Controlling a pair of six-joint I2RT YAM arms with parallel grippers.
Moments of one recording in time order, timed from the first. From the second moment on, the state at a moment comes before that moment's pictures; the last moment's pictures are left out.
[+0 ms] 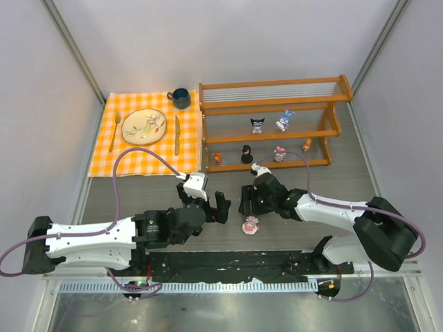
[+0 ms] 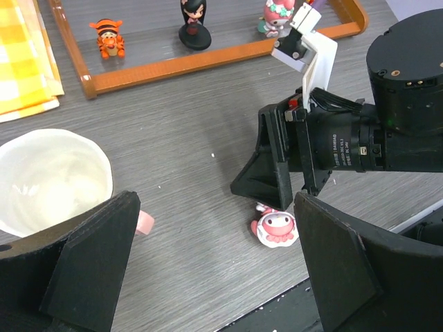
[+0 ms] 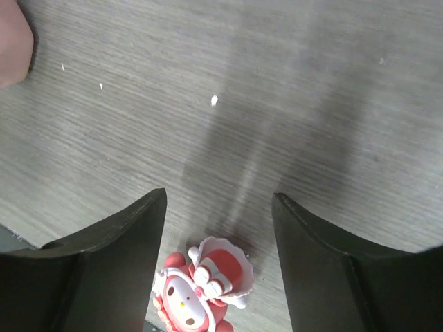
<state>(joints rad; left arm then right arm) -1.38 0.95 0.69 -0.22 -0.80 -0.68 0.80 1.30 0.53 -0.09 -0.01 0.60</state>
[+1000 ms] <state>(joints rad) -1.38 0.89 0.64 -0.26 -0.83 -0.74 0.97 0.94 0.44 -0.50 0.19 0.85</state>
